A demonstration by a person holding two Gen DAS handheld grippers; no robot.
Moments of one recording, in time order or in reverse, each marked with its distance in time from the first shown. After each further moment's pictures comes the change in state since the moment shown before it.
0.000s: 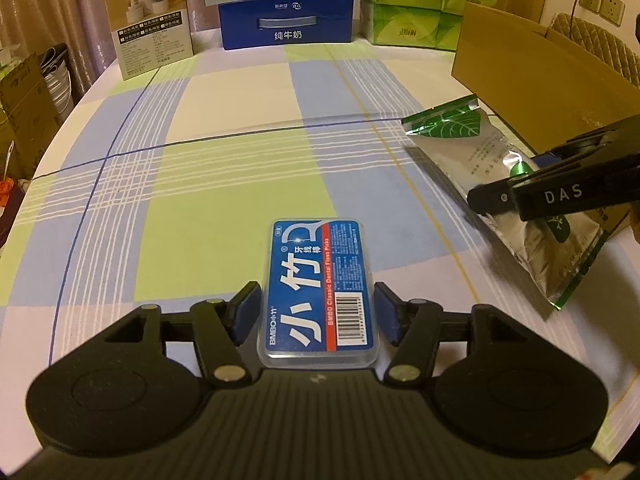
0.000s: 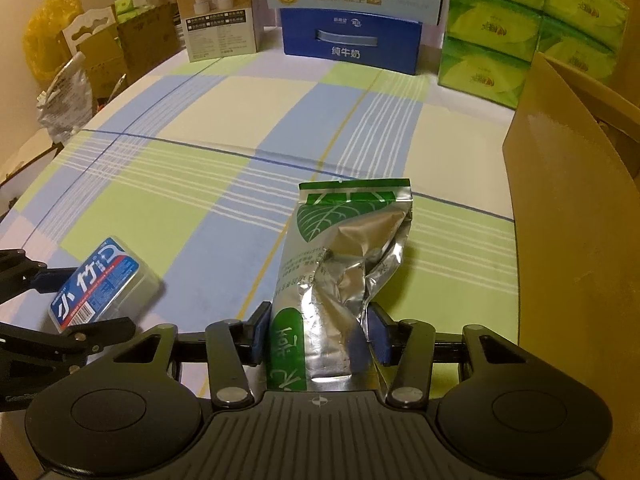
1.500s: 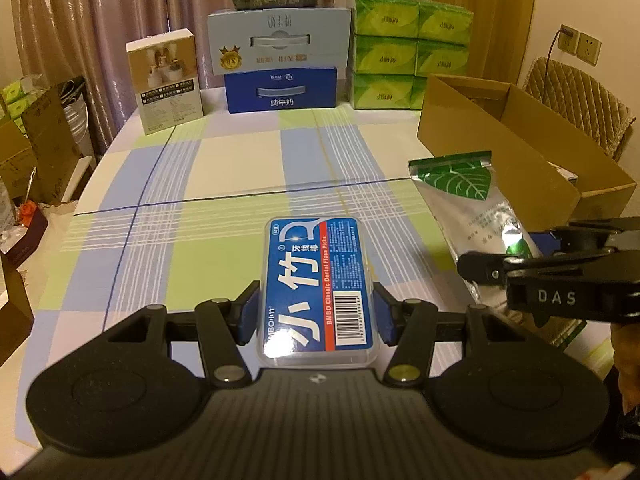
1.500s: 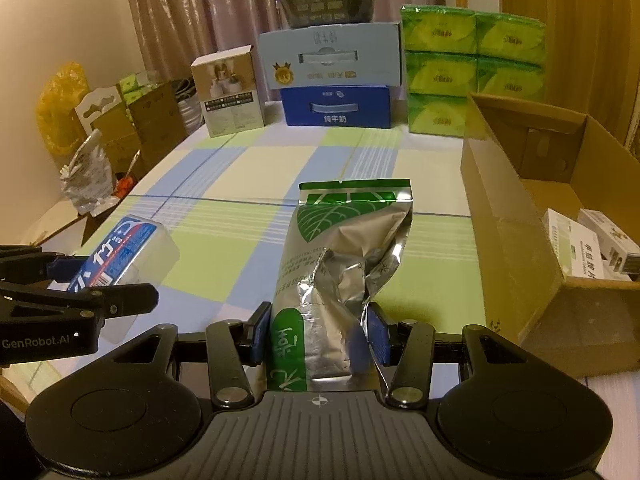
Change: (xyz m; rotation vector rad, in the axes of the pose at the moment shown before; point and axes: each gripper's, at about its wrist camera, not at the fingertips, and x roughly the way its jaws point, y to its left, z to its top) left arm -0.107 -0.037 0.008 -0.018 -0.126 0.017; right arm -0.119 0.020 -0.052 0.137 -0.205 0.031
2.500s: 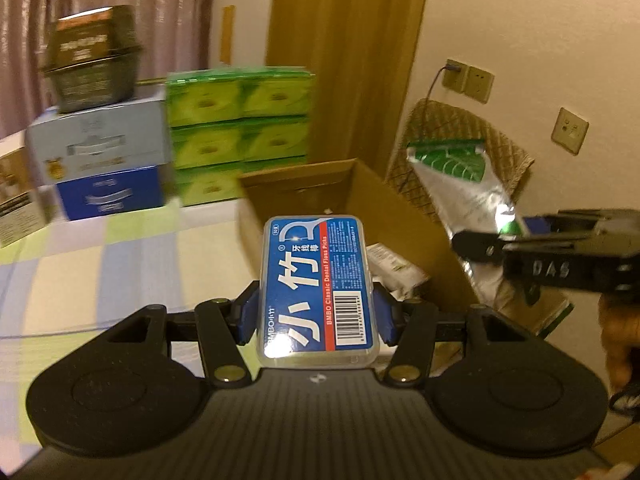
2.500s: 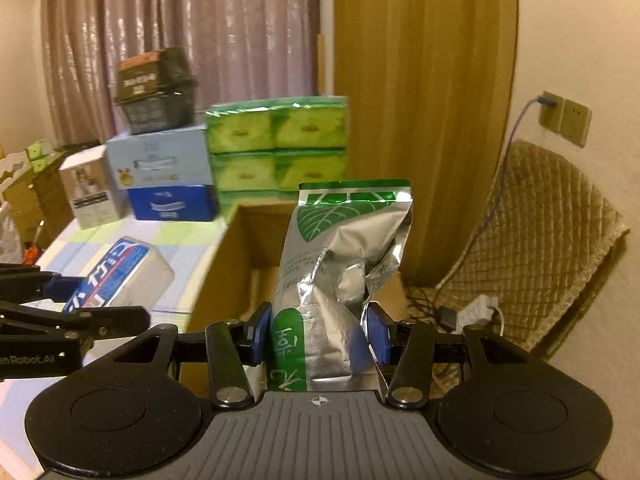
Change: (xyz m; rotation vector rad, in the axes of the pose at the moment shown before) left arm 0.024 -0.194 0.127 0.096 -0.107 -0.289; right arm -0.112 -0.200 0.078 0.065 -0.131 -0.265
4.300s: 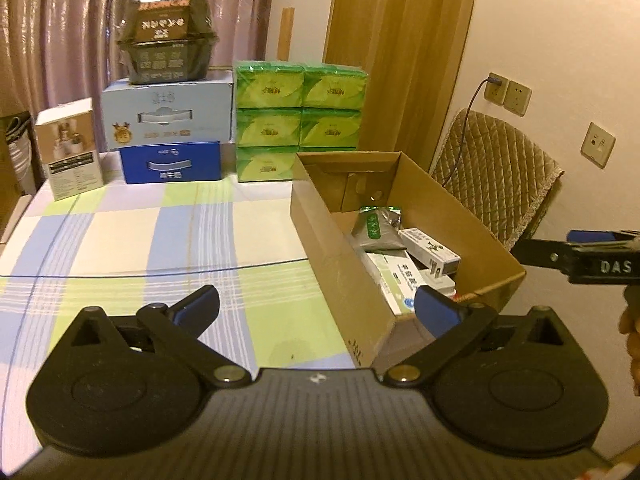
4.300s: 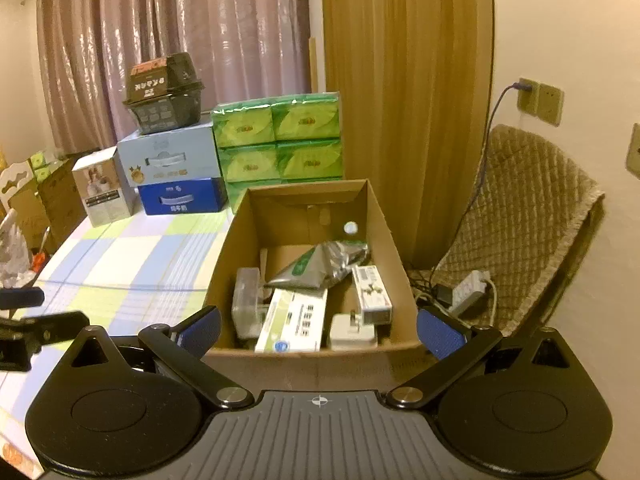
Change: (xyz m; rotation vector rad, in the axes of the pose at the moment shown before) left arm -0.072 0.016 -0.052 -0.113 -0.025 0.144; right arm -0.076 0.024 -0.047 0.035 -0.017 -0.008
